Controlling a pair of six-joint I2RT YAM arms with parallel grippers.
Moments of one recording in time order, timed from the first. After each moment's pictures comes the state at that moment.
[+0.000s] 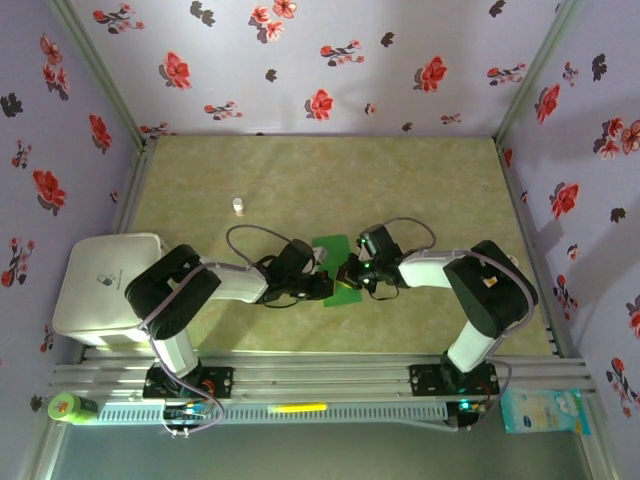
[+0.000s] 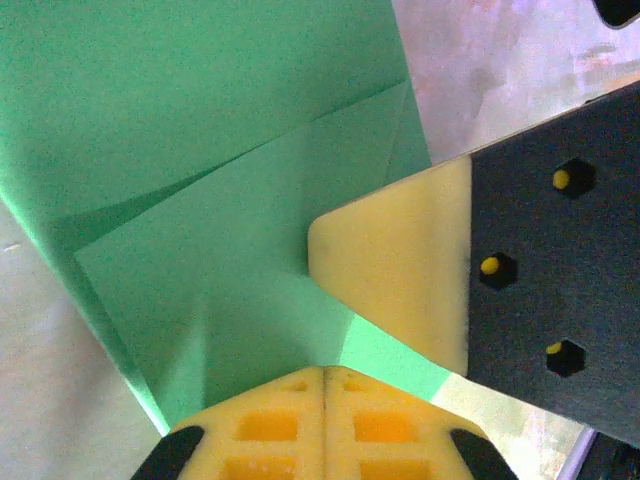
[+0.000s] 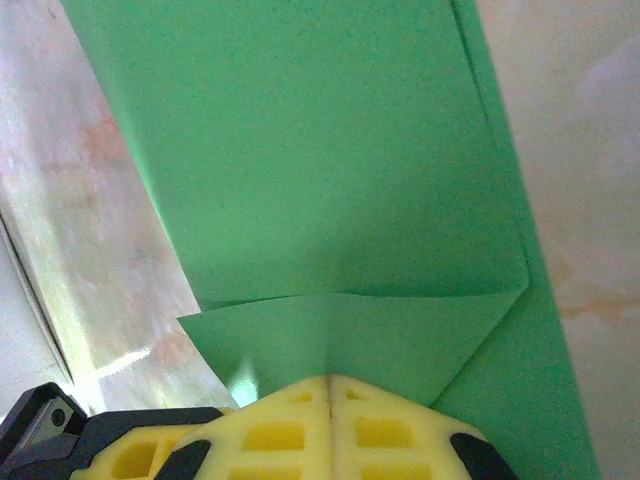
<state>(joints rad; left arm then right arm) -0.87 1.76 0.71 0.23 0.35 -0.81 0.60 1.67 0.67 0.05 -0.47 0.97</state>
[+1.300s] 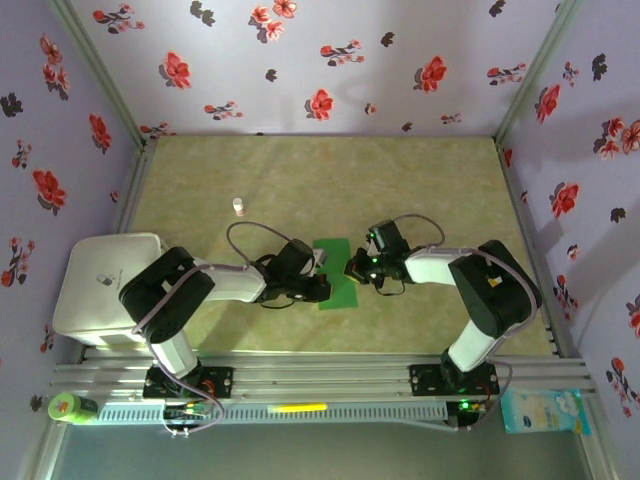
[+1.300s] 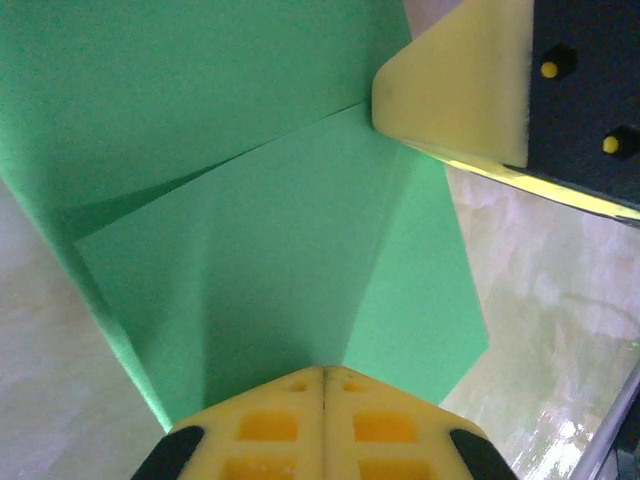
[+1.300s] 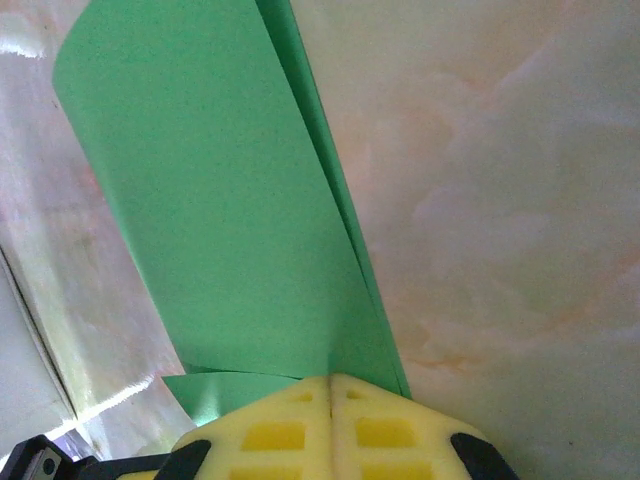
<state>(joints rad) -0.87 1.71 0.72 0.10 0.35 -0.72 0.53 1.66 0.67 0.02 -0.46 0.95</state>
